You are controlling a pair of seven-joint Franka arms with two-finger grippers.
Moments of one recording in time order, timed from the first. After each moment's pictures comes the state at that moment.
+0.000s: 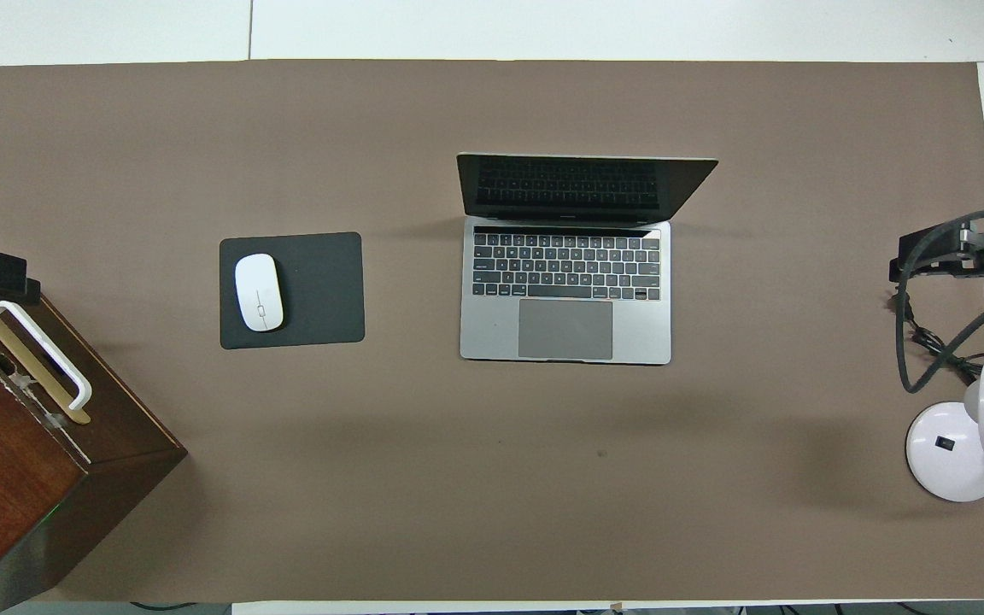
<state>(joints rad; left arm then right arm) -0.17 -0.05 0.14 -1.53 0.00 1.43 -0.06 -0.02 -0.04 -0.02 -1.67 0.04 1.58 0.16</state>
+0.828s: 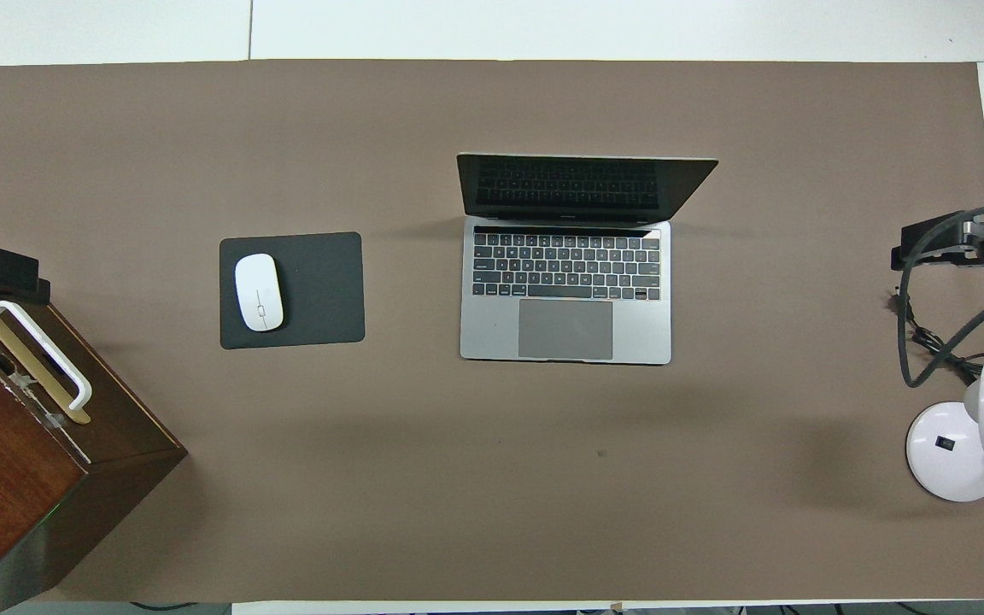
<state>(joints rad) 0.07 -0.05 -0.12 -1.53 0.00 1.43 -0.06 -0.02 -0.04 -0.02 -1.67 0.04 1.62 0.13</state>
